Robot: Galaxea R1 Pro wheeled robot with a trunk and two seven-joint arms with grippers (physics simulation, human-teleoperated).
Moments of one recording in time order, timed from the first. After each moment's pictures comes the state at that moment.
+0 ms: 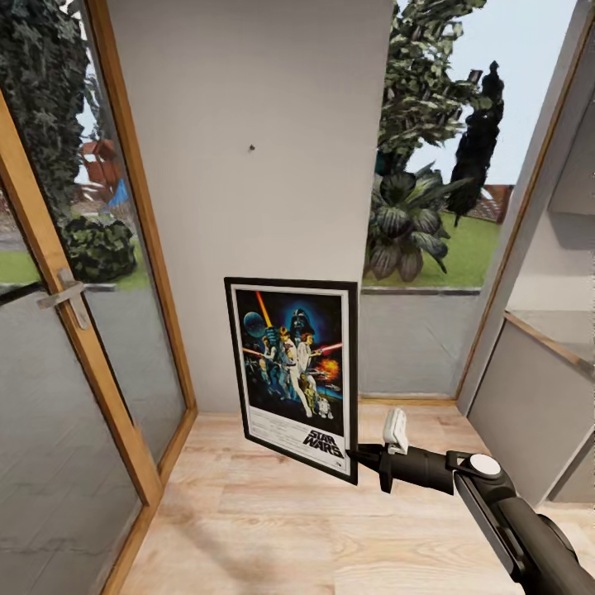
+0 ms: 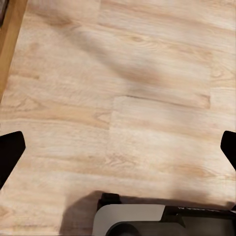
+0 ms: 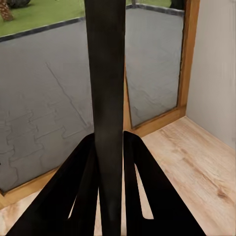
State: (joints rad) left arm 0.03 0.17 0.30 -0.66 0.06 -0.02 -0.39; right arm -0.37 -0.26 0.15 -1.28 -0.14 0.22 1.02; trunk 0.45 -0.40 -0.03
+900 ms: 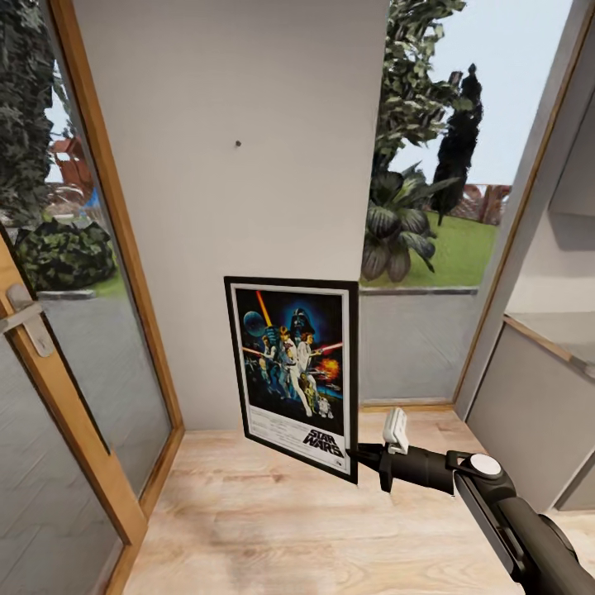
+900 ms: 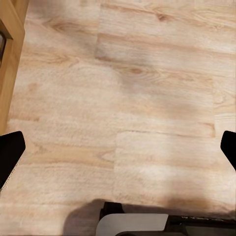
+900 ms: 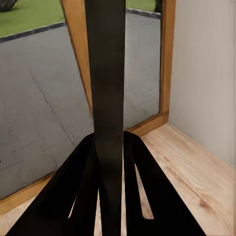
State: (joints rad) left arm 0.03 0.17 0.31 -0.66 0.06 -0.06 -0.39; right arm -0.37 -0.26 0.15 -1.29 -0.14 0.21 1.02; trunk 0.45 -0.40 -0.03
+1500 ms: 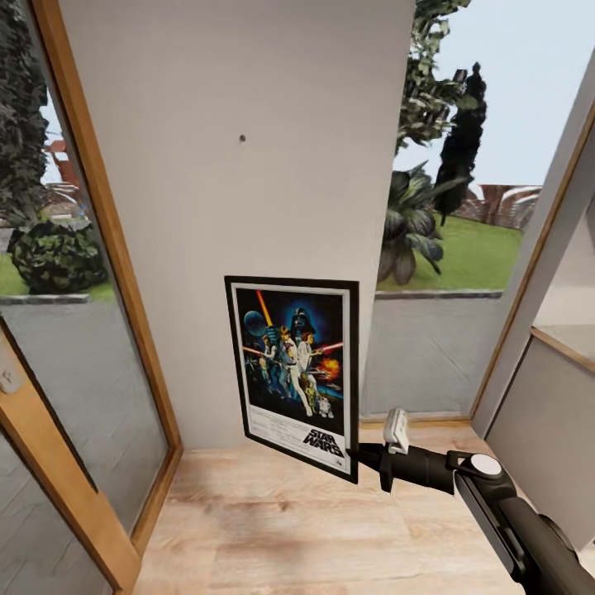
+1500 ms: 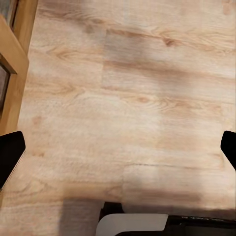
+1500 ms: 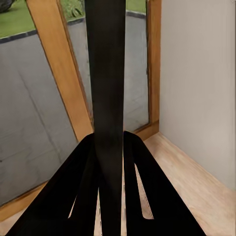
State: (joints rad) left arm 0.03 0.17 0.31 -0.66 0.06 -0.06 -0.39; right arm -0.37 -0.26 0.15 -1.29 -0.14 0.21 1.02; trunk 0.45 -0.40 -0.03
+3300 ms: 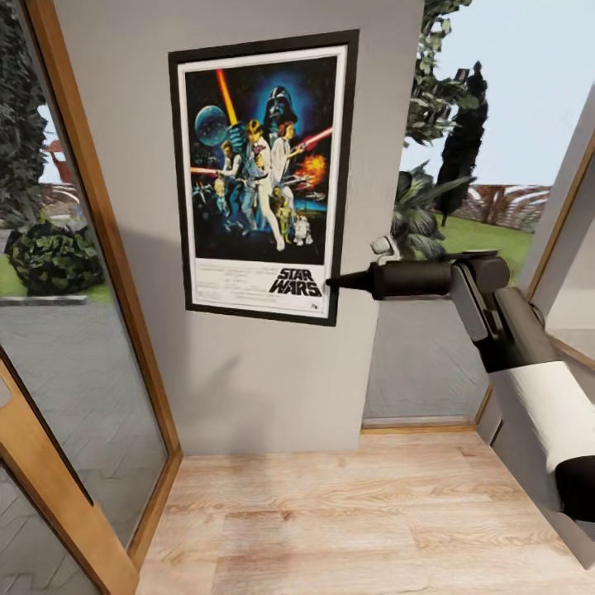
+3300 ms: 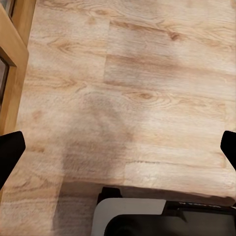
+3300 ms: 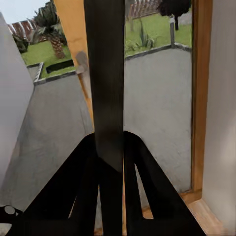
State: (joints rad) left arm 0.03 0.17 0.31 -0.59 0.07 -0.08 -0.39; right arm -1.18 -0.21 0.22 -1.21 -0.32 0.91 1.23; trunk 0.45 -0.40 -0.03
